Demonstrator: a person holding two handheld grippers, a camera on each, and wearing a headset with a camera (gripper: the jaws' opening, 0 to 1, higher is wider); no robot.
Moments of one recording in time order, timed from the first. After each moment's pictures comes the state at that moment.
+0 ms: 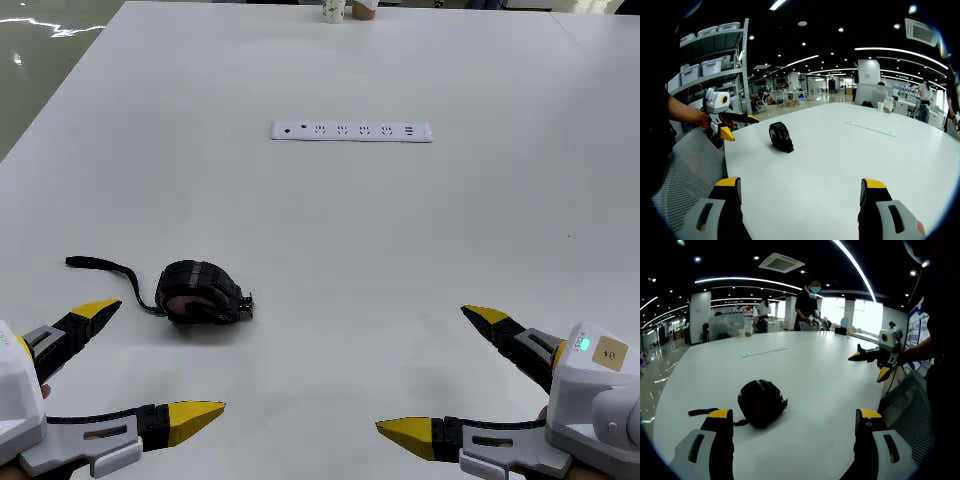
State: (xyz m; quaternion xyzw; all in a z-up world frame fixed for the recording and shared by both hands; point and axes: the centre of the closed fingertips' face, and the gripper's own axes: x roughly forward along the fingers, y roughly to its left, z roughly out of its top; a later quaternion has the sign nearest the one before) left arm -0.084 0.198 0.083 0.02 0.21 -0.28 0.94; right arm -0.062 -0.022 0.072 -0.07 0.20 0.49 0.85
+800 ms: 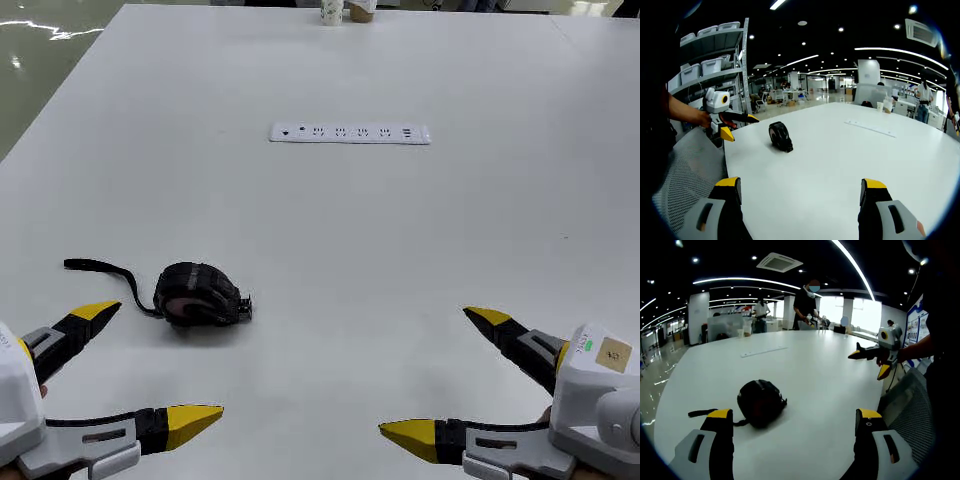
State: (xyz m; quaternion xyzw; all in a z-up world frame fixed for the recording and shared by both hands) left arm -0.084 0.196 0.082 0.03 0.21 -0.29 0.94; right arm -0.063 -0.025 0.074 -0.07 0.19 0.49 0.85
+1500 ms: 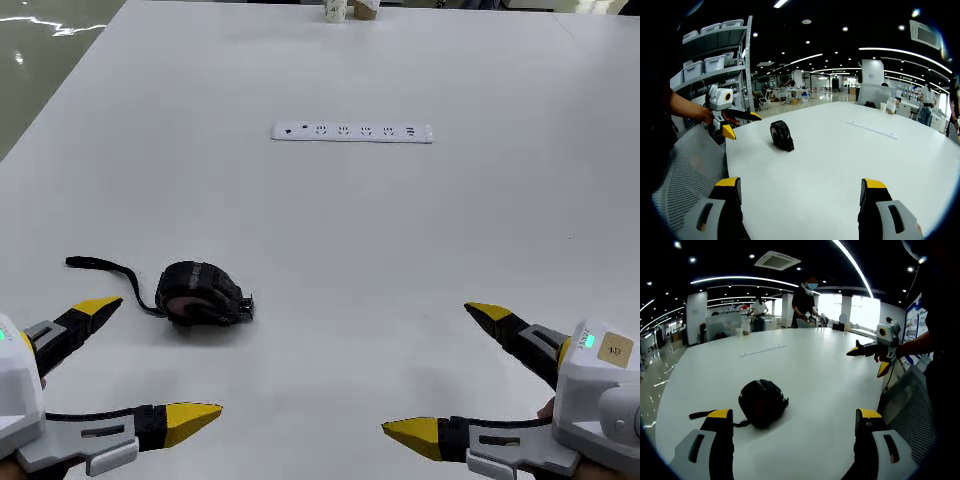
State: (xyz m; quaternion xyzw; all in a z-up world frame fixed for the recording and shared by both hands) left arm -0.080 0.199 0.081 0.04 0.22 -0.29 0.93; right arm -0.060 -0.023 0.075 -0.09 0.20 0.50 0.84
